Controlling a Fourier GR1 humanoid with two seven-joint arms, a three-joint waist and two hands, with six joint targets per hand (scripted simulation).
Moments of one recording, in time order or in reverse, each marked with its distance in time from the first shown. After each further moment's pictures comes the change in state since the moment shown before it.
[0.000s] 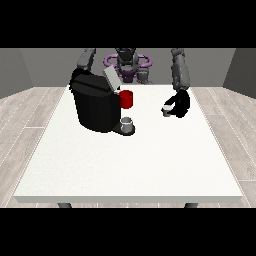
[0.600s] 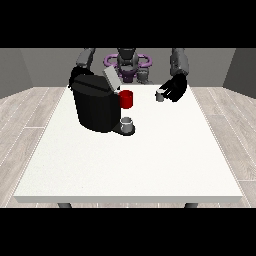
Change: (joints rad) left arm -0.135 -0.013 -0.026 -0.079 0.004 -0.193 0.022; right arm -0.001 -0.017 -0.025 0.114 -0.018 0.018 -0.009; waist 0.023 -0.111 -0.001
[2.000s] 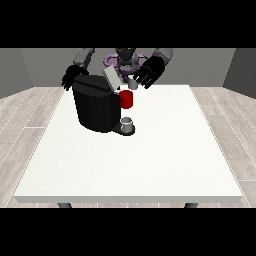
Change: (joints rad) left arm -0.338 0.040 0.080 -0.041 -0.009 -0.115 0.172; right arm -0.107 0.009 0.030 -0.034 0.019 -0.024 0.027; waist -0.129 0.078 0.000
